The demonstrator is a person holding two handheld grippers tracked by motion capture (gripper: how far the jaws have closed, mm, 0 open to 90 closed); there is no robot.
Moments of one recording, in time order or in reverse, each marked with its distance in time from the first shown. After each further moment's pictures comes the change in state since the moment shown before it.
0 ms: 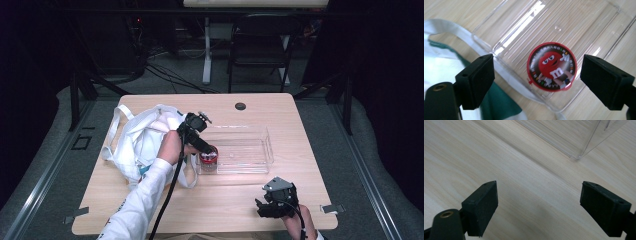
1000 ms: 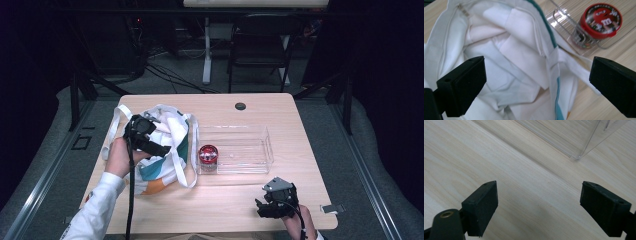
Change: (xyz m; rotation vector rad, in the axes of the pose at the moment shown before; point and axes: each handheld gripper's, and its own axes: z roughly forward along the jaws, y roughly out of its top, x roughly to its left) left arm 0.047 -0.101 -0.082 -0.083 0.166 -0.137; right arm 0.001 0.000 0.000 -0.004 -0.003 0.000
